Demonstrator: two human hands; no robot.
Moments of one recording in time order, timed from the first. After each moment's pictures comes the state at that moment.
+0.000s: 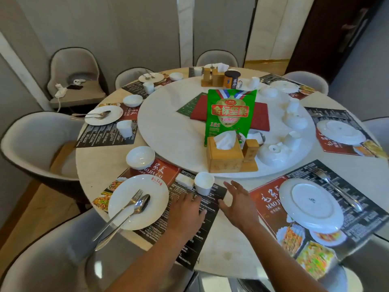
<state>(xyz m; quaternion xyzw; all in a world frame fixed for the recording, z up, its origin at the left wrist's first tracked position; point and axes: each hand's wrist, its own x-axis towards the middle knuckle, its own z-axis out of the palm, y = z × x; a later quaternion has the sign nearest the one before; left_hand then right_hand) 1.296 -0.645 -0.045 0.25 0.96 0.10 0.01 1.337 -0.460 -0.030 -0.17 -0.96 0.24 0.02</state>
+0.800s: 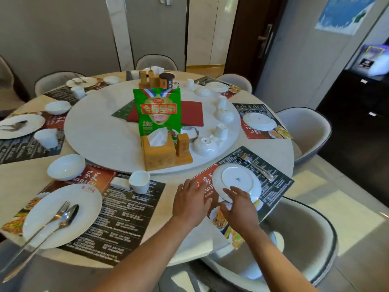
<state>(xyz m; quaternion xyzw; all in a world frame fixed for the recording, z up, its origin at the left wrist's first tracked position) 1.374 -0.470 -0.010 0.37 0.91 0.17 -0.01 1.476 -0.325 -0.021 -0.29 -0.94 0.19 0.06</state>
